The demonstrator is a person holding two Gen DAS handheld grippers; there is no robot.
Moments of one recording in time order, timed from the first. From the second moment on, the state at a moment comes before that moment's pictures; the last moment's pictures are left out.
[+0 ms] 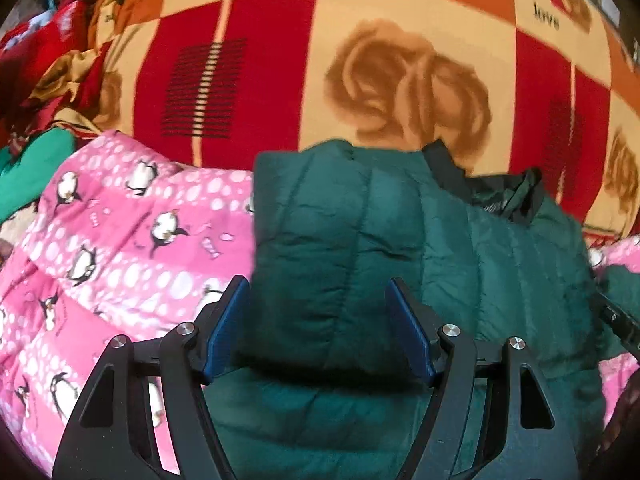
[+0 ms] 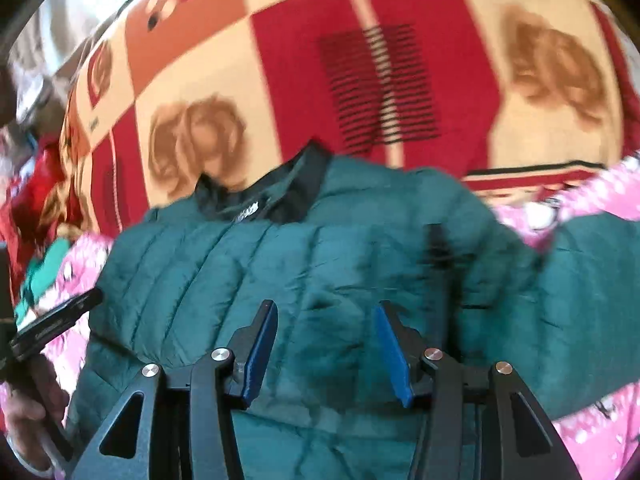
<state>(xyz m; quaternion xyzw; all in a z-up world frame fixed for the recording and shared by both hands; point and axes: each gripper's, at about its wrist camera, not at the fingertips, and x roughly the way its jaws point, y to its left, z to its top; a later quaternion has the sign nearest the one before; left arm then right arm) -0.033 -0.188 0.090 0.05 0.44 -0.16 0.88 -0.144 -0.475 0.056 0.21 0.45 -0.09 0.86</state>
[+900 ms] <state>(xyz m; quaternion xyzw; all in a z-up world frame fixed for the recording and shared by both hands) -0.038 -0.190 0.061 0.07 0.43 -0.14 0.89 -0.154 -0.464 0.019 0.19 0.48 -0.10 0.85</state>
